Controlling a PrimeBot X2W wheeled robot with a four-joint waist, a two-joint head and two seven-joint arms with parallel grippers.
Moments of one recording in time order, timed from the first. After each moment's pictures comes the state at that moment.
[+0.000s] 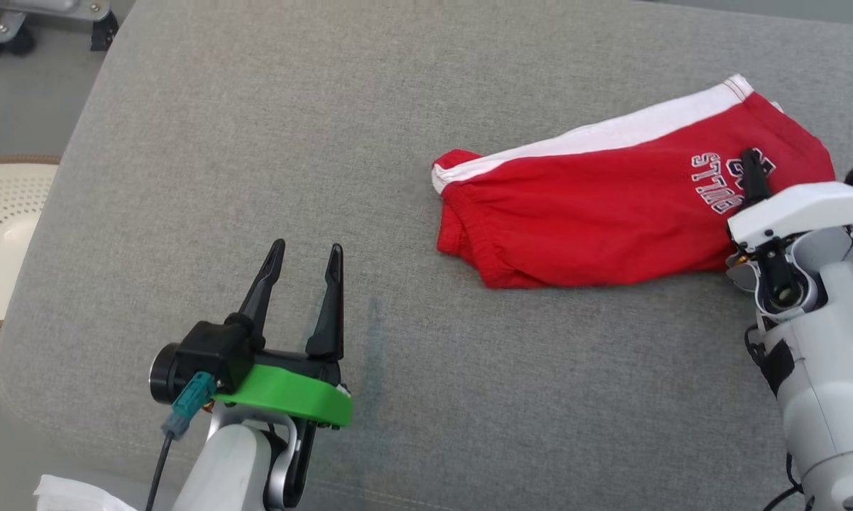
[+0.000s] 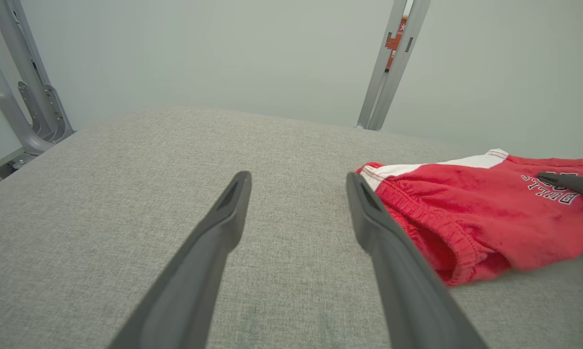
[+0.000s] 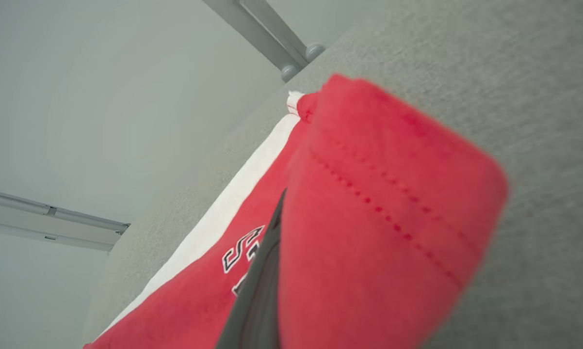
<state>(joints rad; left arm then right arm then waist) -0.24 0.05 -0.30 0.21 -0.33 -0.04 -0.26 -0.72 -0.16 -0.14 0.85 0.76 0.13 -0.02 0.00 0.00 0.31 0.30</state>
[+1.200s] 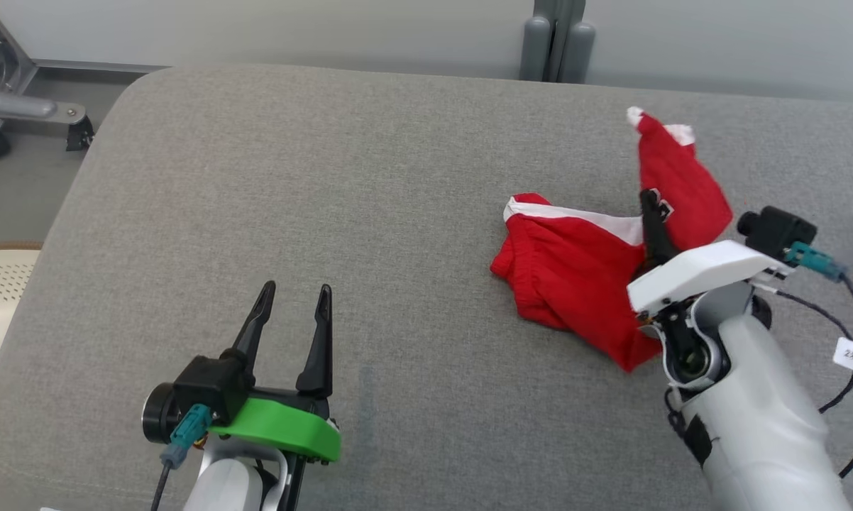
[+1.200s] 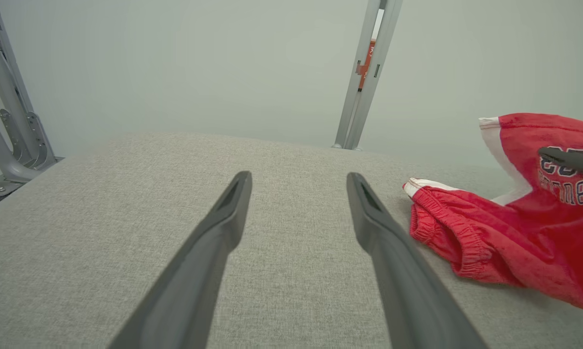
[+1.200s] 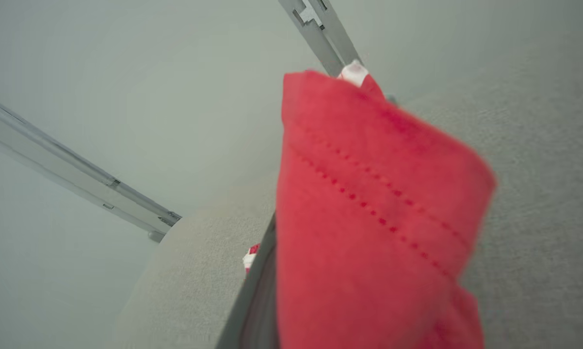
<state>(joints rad) -0.16 0.05 -0.26 0.23 -0.29 -0.06 -0.26 -0.52 -0.05 0.03 0.61 0.69 0.13 -0.10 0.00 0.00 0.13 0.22</state>
